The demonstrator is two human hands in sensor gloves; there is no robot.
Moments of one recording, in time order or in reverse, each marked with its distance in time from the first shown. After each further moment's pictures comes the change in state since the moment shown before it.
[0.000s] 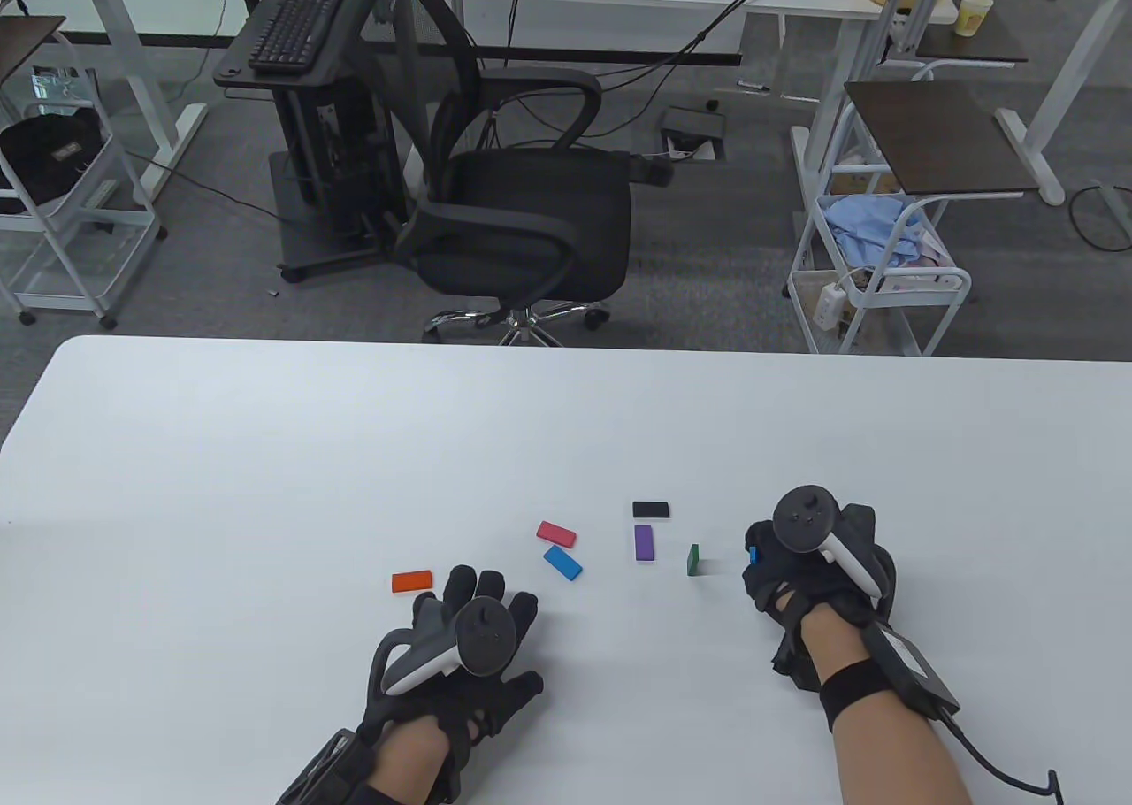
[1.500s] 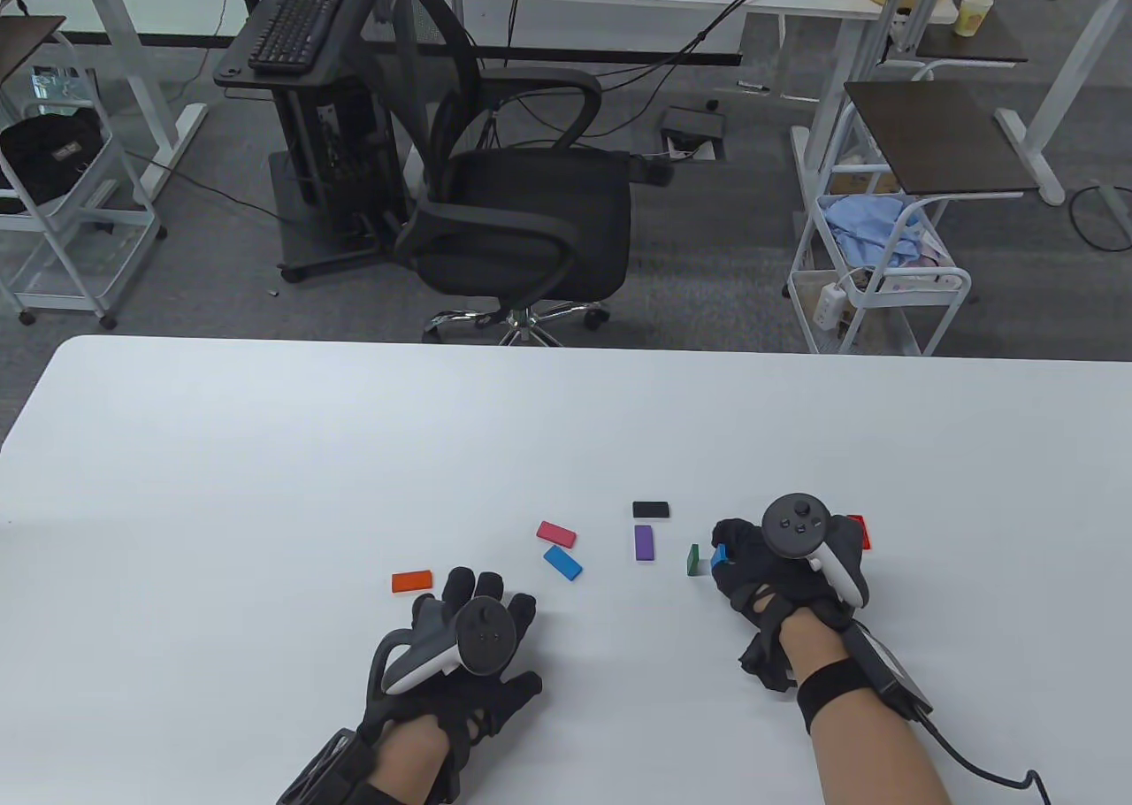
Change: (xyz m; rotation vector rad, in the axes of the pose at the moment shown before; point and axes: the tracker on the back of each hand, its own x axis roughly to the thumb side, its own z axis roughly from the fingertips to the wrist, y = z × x) left_hand 0.000 0.000 0.000 -0.016 0.008 0.000; right_hand 0.003 0.029 -0.014 0.007 -0.071 -0.179
